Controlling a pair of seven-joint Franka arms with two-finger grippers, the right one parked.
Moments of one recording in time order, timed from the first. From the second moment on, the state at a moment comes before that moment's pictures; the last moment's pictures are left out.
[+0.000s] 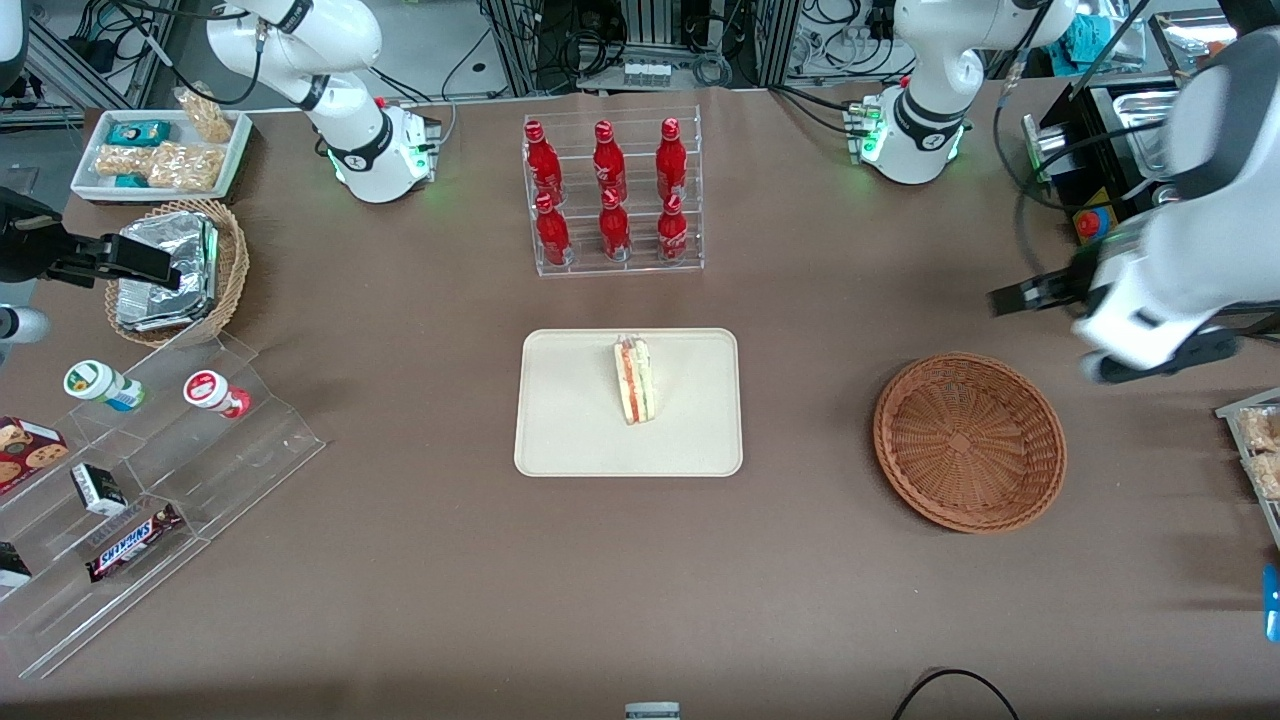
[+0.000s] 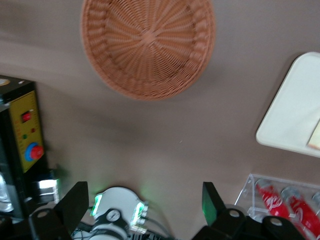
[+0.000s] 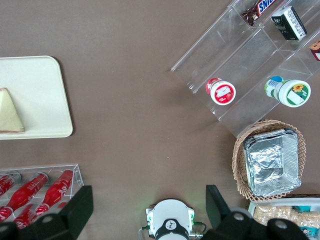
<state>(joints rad) -0.05 0.17 -0.05 -1.41 -0.02 1.25 -0.31</state>
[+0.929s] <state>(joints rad) -0.01 0.13 -0.08 -1.37 -0.03 1.17 -0.24</state>
